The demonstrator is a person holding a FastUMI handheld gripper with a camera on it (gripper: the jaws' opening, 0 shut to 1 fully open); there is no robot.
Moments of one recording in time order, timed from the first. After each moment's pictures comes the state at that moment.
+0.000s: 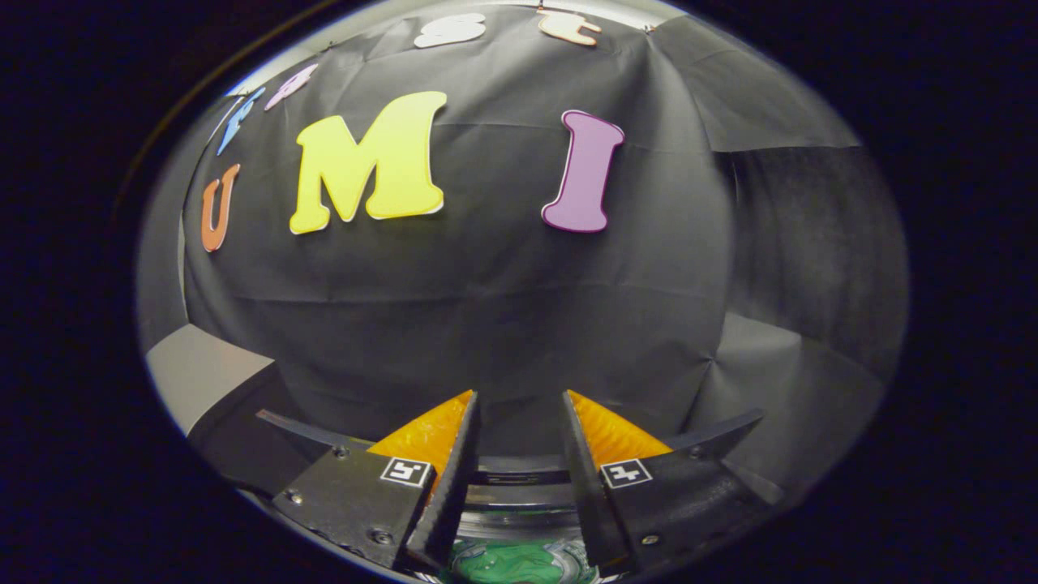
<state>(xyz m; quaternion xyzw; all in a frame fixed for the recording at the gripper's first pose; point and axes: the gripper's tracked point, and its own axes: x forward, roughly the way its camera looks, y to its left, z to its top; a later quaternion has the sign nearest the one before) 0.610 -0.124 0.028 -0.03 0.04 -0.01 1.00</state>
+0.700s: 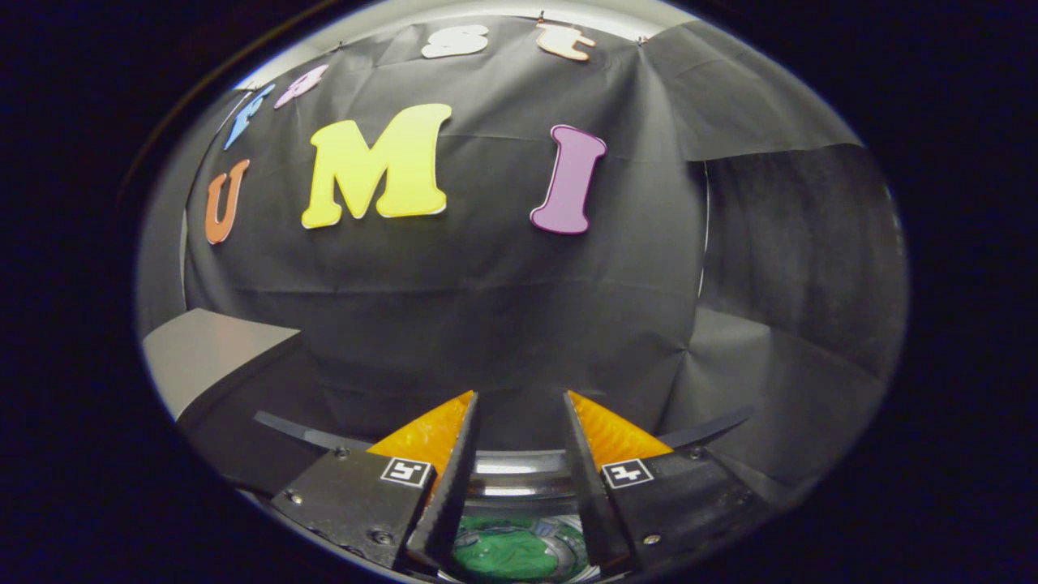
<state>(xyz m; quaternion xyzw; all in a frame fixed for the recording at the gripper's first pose) 0.545 -0.129 0.000 -0.04 0.03 -0.04 1.00</state>
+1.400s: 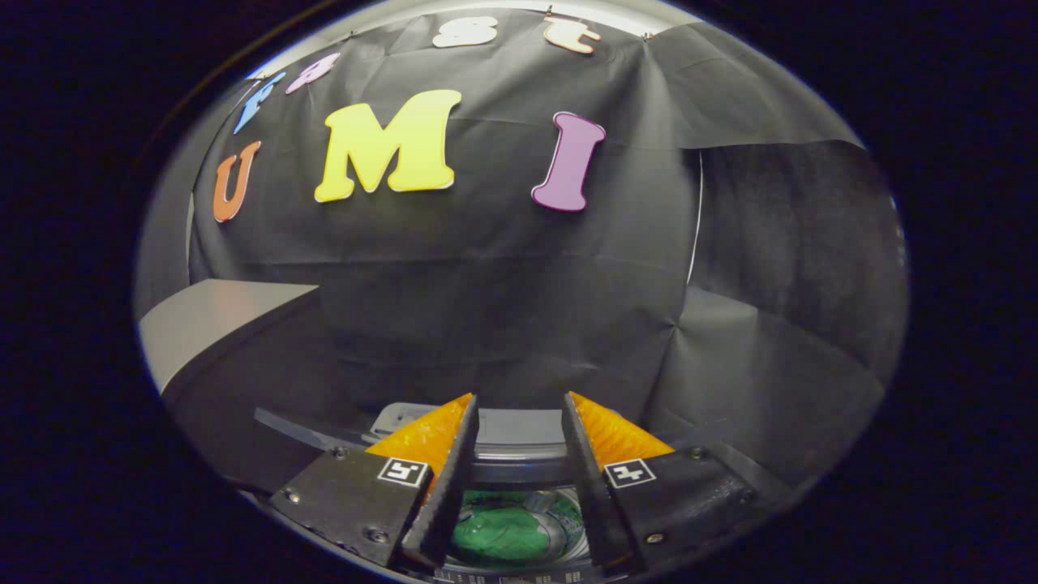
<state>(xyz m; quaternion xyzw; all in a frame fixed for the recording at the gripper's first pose) 0.503 -0.133 -0.050 -0.05 0.08 -0.04 1.00</state>
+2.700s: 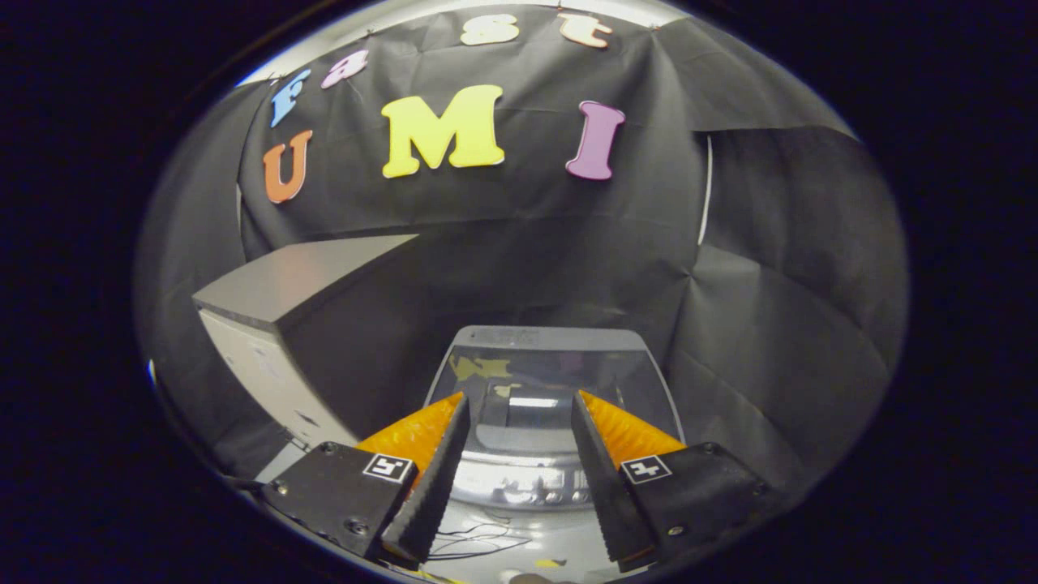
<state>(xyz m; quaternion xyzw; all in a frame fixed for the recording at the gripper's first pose) 0.304 -0.093 -0.097 -0.02 0.13 0.02 0.99</state>
